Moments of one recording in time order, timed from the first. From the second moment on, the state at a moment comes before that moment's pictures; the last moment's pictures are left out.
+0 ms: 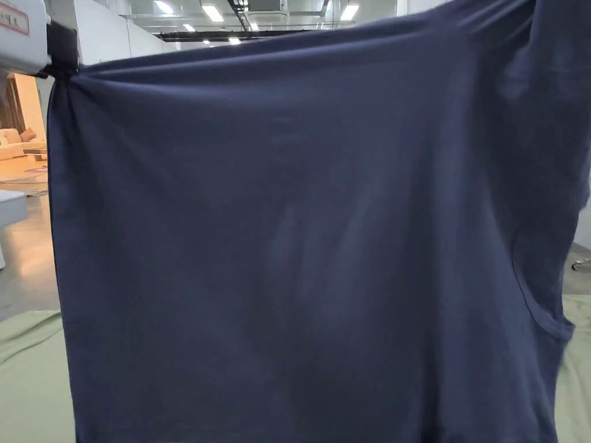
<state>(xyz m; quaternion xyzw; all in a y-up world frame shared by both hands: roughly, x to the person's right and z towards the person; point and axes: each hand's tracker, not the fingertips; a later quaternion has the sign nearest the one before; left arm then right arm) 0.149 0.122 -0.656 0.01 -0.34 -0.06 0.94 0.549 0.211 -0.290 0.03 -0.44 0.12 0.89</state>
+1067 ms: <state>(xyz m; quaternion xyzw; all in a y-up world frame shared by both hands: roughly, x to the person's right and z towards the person) 0.133 -0.249 -0.625 -0.24 -0.41 -0.02 0.88 0.518 -0.180 -0.235 -0.09 -0.29 0.01 0.95</state>
